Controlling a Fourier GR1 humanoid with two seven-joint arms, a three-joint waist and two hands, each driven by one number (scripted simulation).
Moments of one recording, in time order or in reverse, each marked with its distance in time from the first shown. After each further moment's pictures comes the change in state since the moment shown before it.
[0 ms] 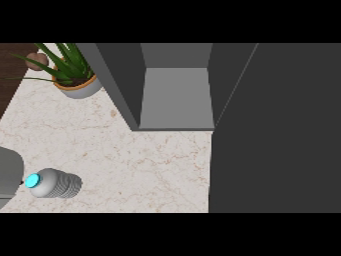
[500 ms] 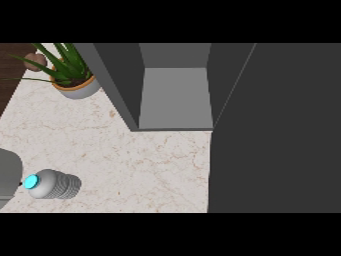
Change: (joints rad) left arm -0.083 -0.029 0.060 0.248 -0.111 0.009 -0.157; right arm 0.092 -0.004 0.031 -0.014 0.017 0.023 -0.065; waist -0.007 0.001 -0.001
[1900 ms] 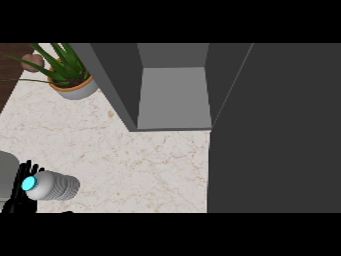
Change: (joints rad) left arm -0.391 0.111 0.106 1.119 -0.129 -0.088 -0.616; right arm 0.272 -0.062 0.040 -0.009 0.032 0.086 -0.251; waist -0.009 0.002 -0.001
